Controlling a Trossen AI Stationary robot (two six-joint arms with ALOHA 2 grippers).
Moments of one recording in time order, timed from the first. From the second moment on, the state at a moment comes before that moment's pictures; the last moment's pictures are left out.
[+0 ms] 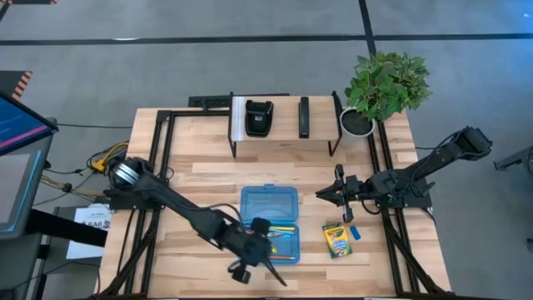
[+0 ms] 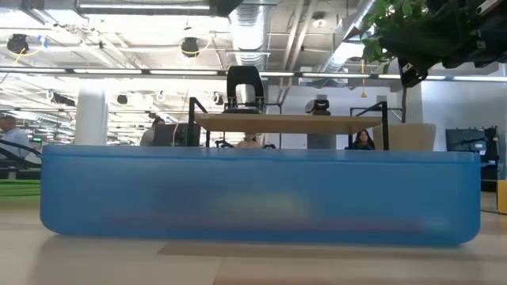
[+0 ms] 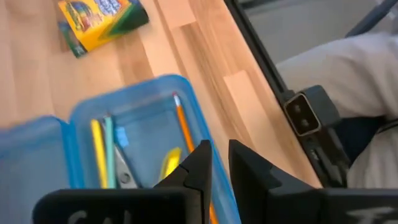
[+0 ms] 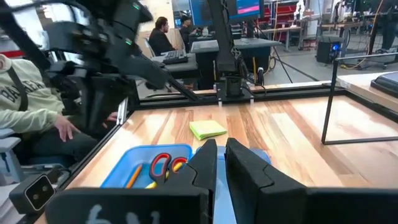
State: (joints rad) left arm -0.52 1.87 1.50 -0.49 -0.08 -0.14; right arm 0.37 0.87 0.15 0.73 0.32 0.12
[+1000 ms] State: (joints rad) left arm -0.51 1.10 0.53 0.54 -0.22 -0.09; right arm 0.37 0.84 0.61 -0.13 0.27 0.39
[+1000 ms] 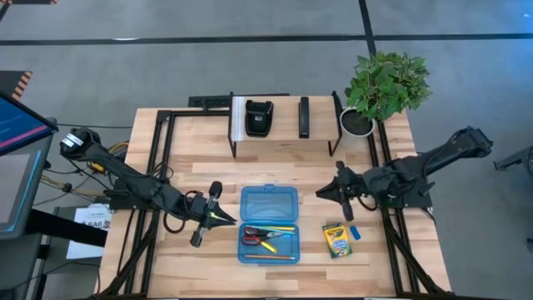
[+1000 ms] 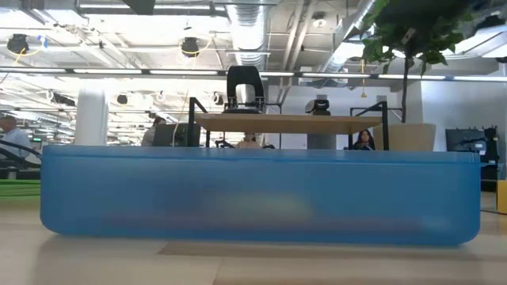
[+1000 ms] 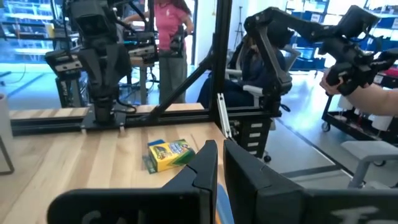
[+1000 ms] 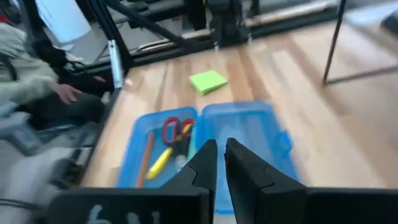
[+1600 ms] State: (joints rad) left arm -0.51 1.10 0.53 0.54 -0.22 -0.10; right arm 0.36 1.06 0.65 0.06 0.16 0.49
